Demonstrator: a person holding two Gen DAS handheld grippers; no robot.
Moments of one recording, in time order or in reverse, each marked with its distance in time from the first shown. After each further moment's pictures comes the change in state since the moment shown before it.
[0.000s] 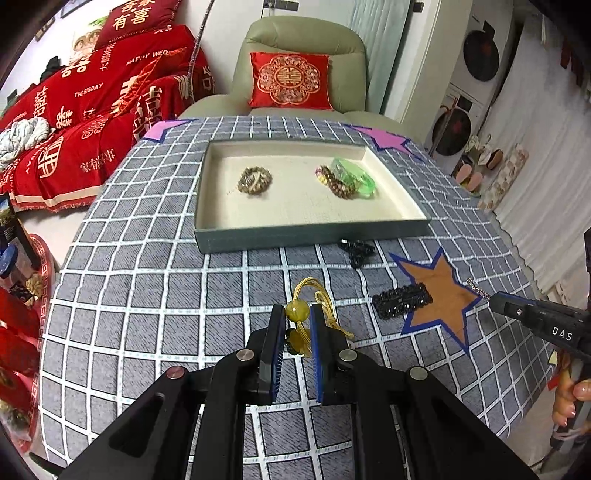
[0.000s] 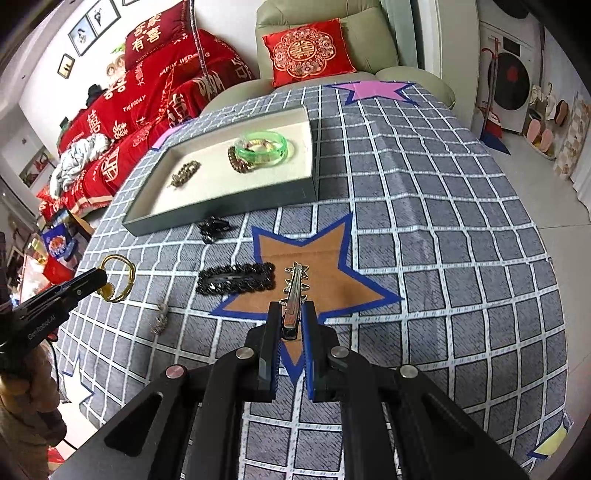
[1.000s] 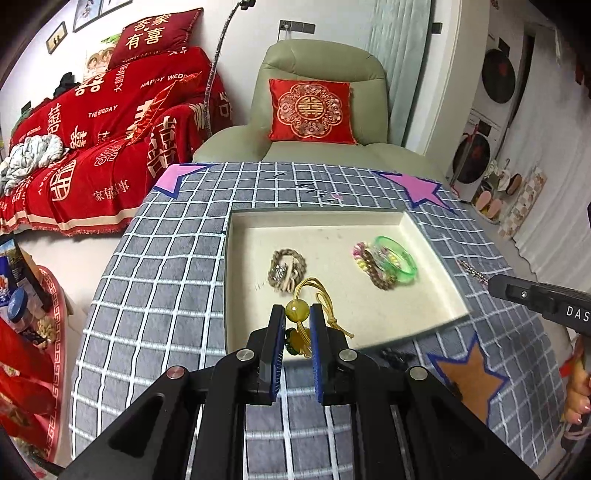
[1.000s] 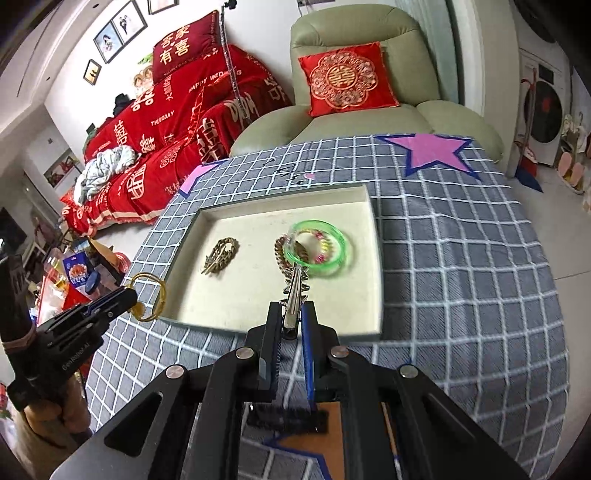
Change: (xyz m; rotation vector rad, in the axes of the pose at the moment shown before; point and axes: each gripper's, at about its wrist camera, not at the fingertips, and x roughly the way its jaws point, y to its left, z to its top) left arm 0.035 0.027 0.094 -0.016 -0.085 0.081; right arm 0.034 0.044 0.127 -0.067 -0.056 0.103
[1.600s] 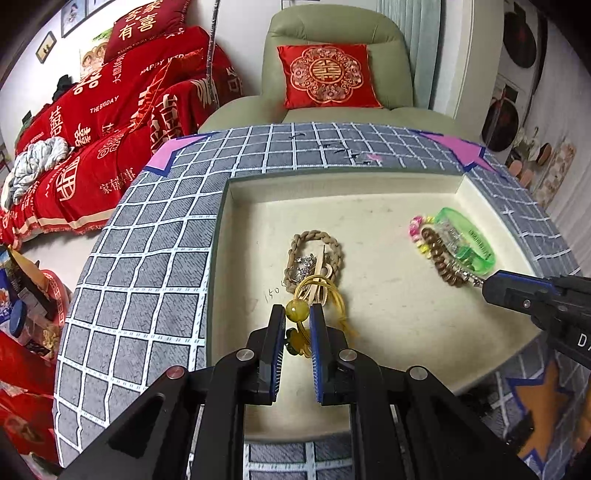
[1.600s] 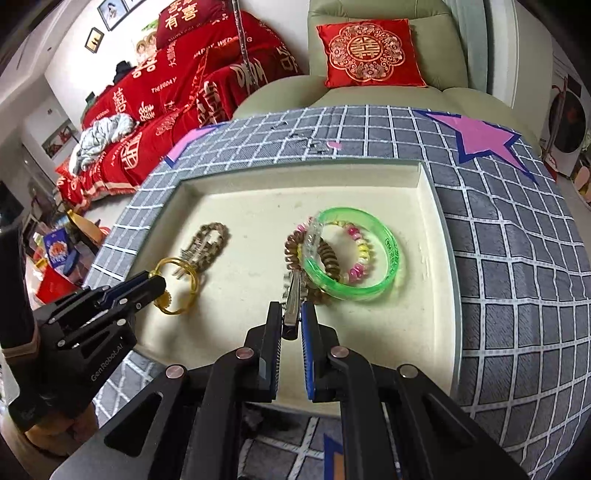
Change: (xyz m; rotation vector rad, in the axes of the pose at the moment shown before) left arm 0.097 0.001 0.003 0.049 0.103 0.116; right arm 0.108 0.014 0.013 -0.065 0.099 -0.017
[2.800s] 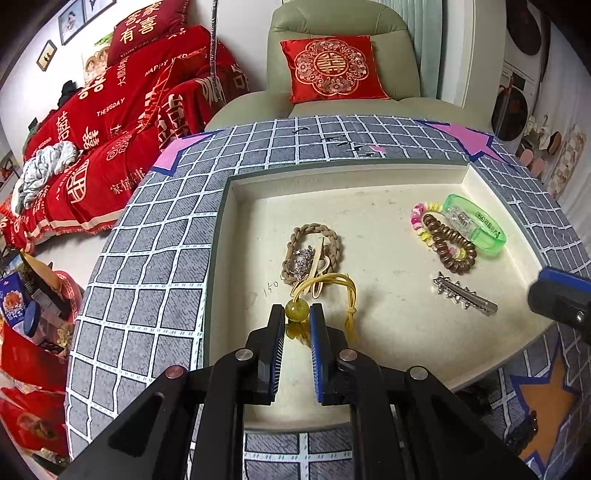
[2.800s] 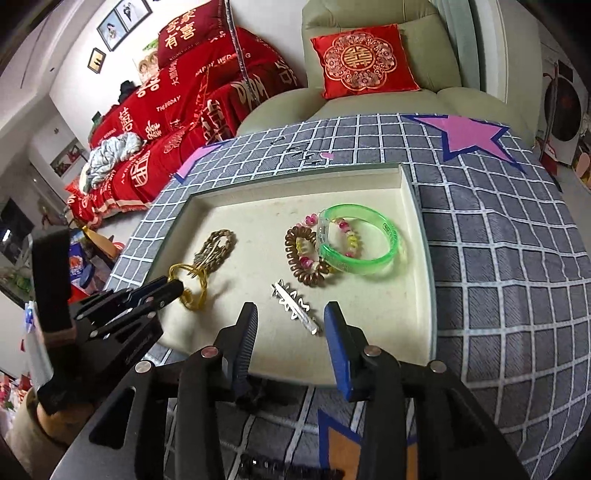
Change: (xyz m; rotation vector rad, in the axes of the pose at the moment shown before) left arm -0.008 -0.011 0.000 0.015 0.026 0.057; right arm -0.038 -0.012 -0.015 0.045 -0.059 0.058
